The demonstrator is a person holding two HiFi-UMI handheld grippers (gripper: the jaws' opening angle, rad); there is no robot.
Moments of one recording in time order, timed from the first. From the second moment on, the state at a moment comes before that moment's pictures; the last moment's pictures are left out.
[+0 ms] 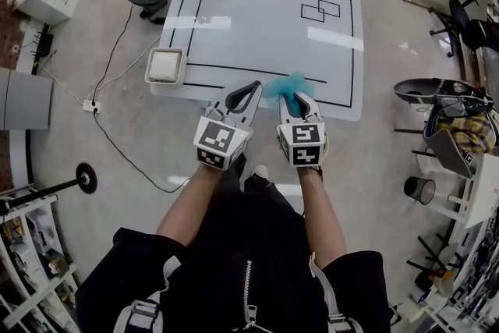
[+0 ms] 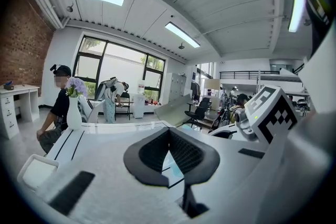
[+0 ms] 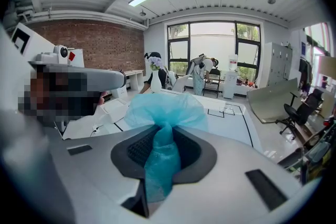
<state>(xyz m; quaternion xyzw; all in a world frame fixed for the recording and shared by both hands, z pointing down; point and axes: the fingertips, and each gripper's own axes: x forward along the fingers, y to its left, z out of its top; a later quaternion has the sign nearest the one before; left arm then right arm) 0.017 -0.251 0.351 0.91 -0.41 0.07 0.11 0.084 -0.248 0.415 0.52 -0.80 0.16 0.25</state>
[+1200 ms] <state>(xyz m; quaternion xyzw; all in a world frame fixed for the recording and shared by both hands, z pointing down) 0.116 -0.091 0.388 0.93 -0.33 0.10 0.09 0.206 -0.064 0.462 0.58 -0.76 0.20 0.22</state>
